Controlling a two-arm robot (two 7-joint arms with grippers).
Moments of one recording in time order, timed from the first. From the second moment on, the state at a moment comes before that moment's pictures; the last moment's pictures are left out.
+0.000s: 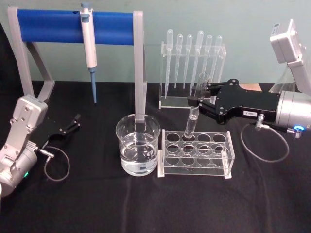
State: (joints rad) left arm -0.20 0.60 0.45 -1.41 -0.25 -0.12 0.03; right arm 0.51 0.74 -0.54 -1.66 0.60 0.21 0.71
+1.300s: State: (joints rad) left arm -0.20 0.60 0.45 -1.41 -0.25 -0.12 0.03; right arm 0.51 0.74 -0.54 -1.66 0.60 0.21 0.71
